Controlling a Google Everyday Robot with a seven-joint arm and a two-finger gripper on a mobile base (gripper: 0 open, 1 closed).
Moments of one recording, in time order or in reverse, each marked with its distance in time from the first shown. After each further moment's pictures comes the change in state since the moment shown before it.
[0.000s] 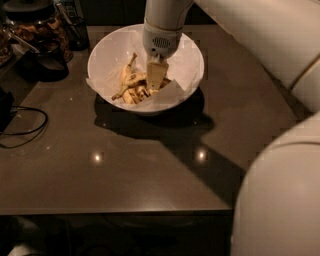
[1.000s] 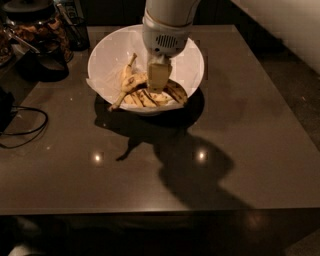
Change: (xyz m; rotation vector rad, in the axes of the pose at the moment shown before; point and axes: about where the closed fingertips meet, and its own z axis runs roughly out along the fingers) arm -0.001 0.054 -0.047 0.102 -0.014 -0.057
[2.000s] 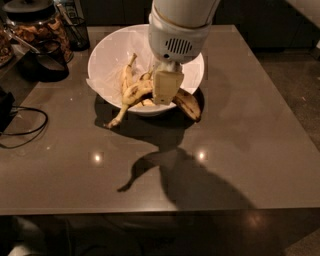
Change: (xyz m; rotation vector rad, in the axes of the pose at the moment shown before) arm 0.006 0.056 -0.045 0.057 0.006 0.007
